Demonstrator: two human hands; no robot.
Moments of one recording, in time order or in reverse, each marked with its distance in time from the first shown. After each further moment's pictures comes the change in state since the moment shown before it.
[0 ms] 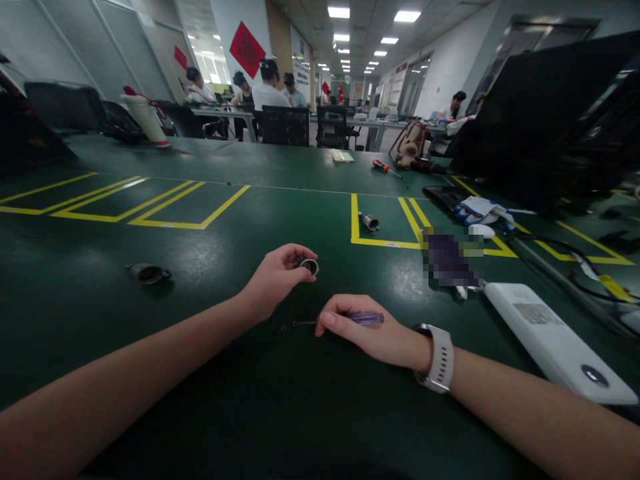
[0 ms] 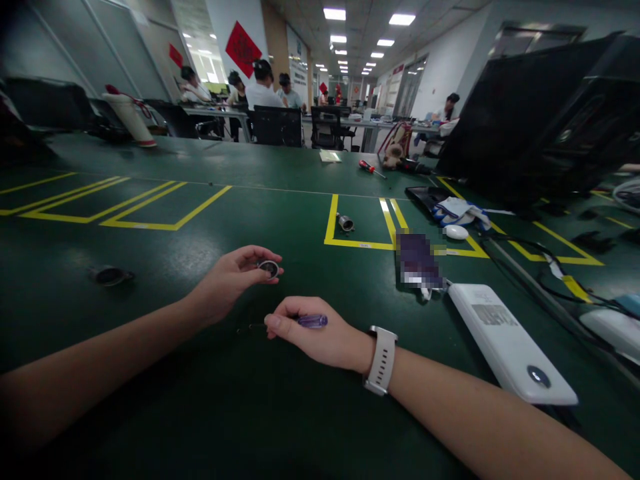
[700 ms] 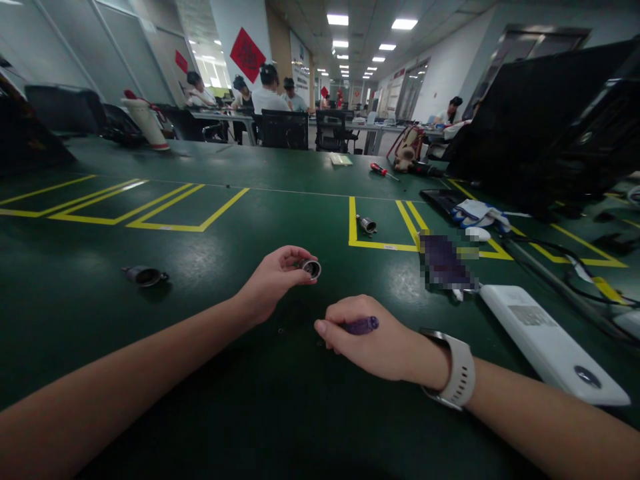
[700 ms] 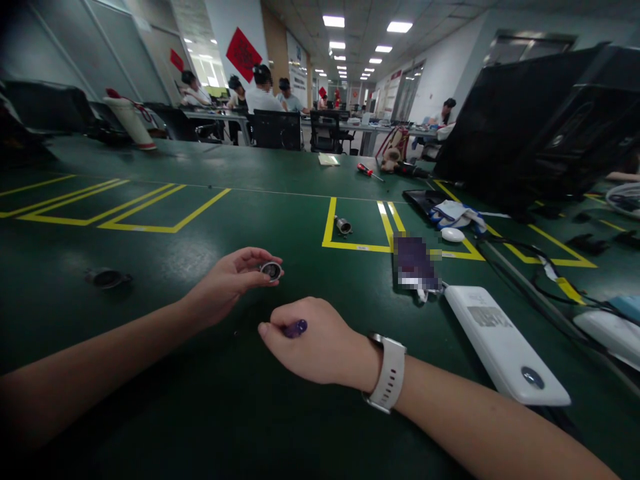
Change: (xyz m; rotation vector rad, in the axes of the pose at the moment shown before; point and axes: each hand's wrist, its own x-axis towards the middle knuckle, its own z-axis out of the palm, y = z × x) left_hand 0.000 0.001 -0.001 -0.109 -0.031 -0.032; right_hand -0.001 -0.022 0.006 -0.472 0.030 -0.033
